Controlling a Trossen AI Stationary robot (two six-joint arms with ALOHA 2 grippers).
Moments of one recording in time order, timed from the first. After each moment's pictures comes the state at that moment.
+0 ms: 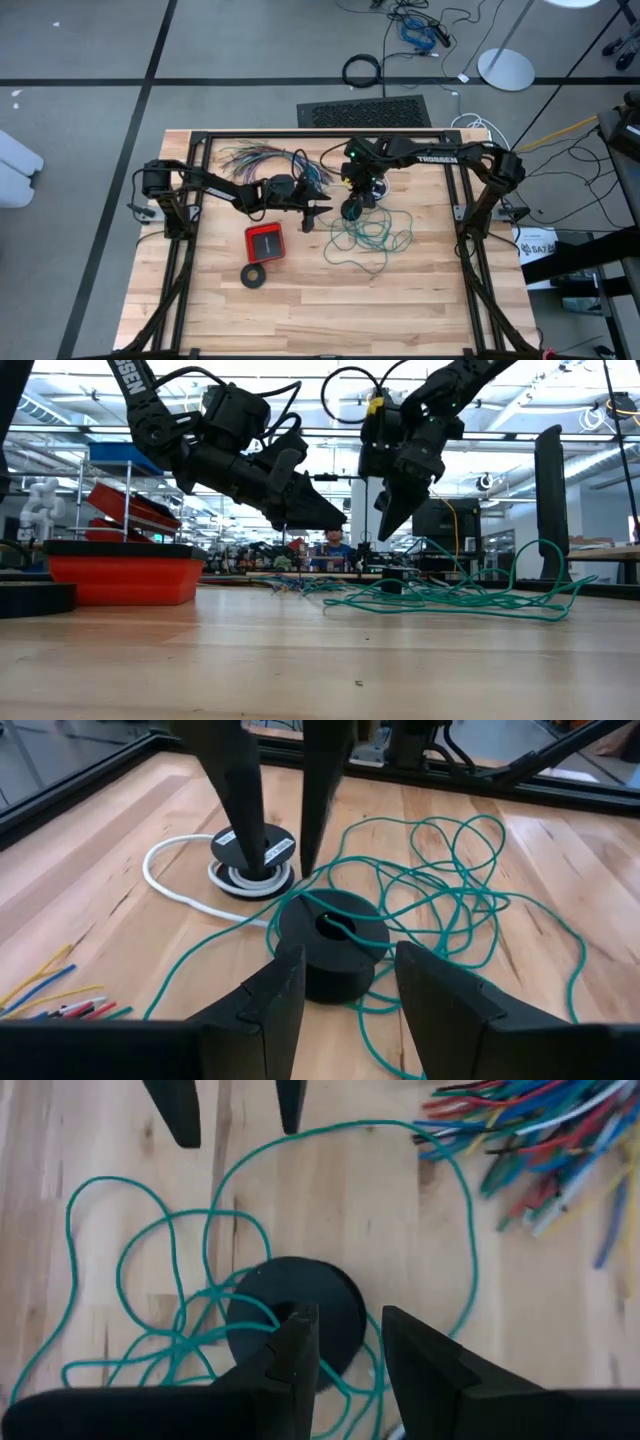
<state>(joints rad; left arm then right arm) 0.17 1.77 0.71 0.72 0.12 -0.06 -0.40 1.73 1.21 -0.65 -0.32 -0.32</state>
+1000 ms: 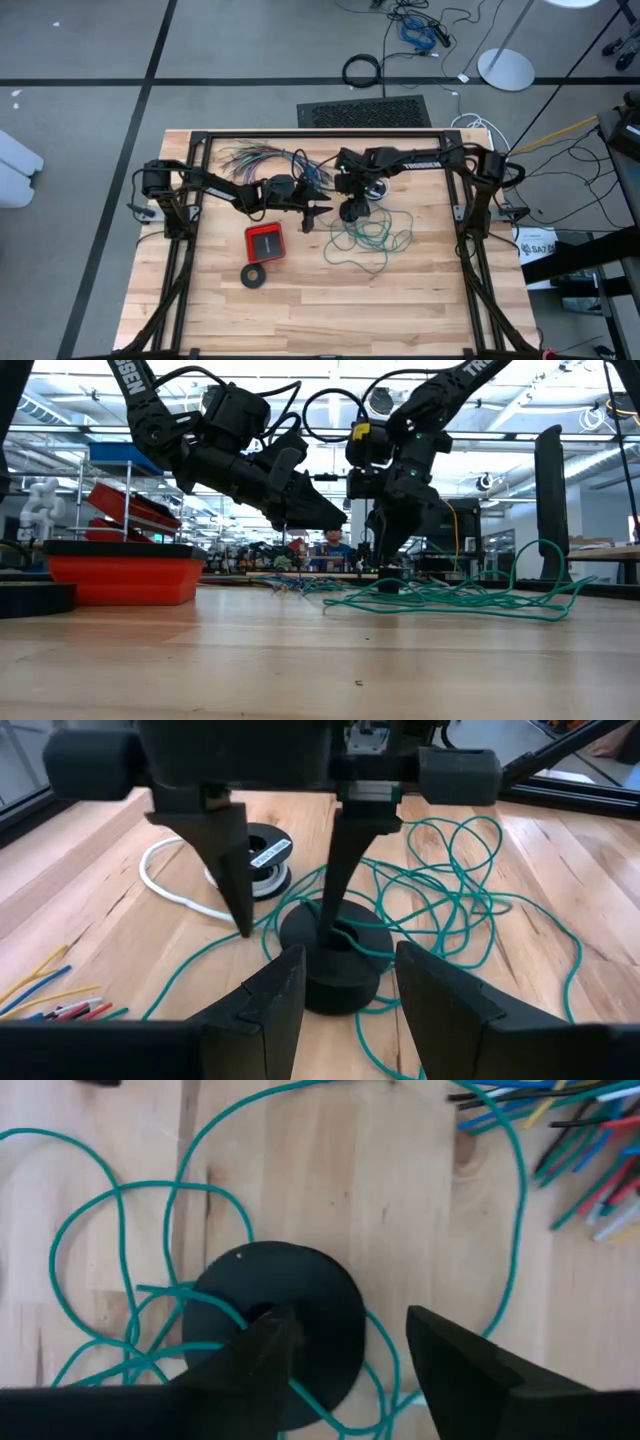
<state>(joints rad) 0.17 1.77 0.71 0.72 0.12 -0.07 -0.34 1.84 1.23 -0.62 -0.23 -0.33</state>
